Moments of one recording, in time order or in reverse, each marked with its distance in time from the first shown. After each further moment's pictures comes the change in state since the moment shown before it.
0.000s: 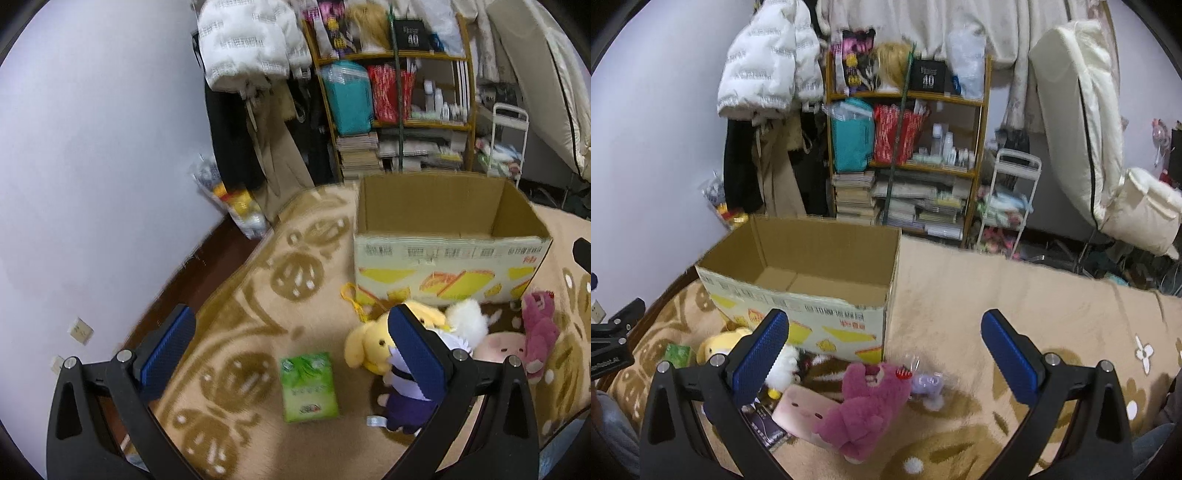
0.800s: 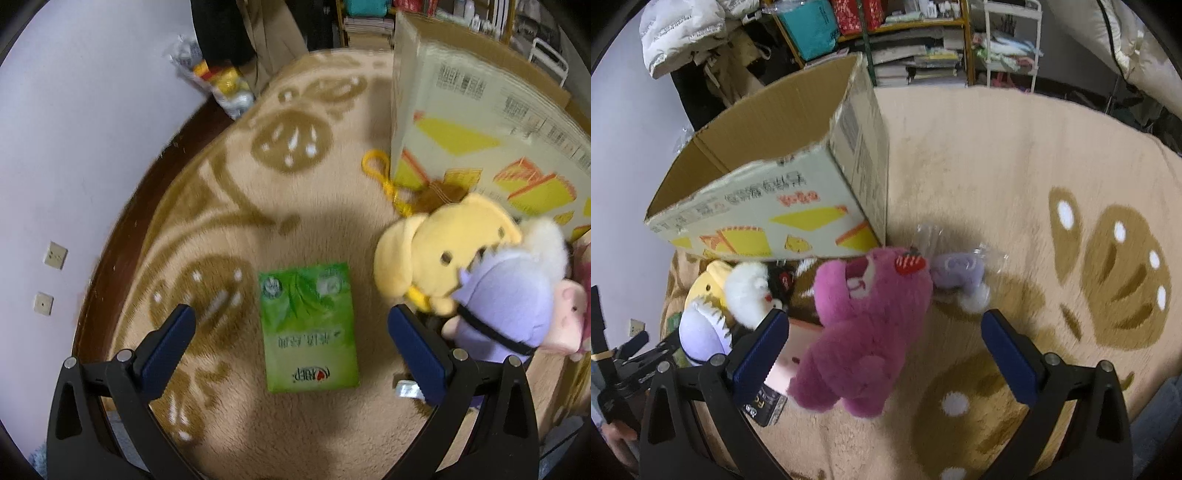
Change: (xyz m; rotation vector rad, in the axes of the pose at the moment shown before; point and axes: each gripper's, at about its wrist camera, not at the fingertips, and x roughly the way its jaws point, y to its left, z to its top) left arm 0.111 0.002 -0.047 -0.033 0.469 -0.041; right arm 0.072 -0.032 -0.049 0.237 0.499 0.119
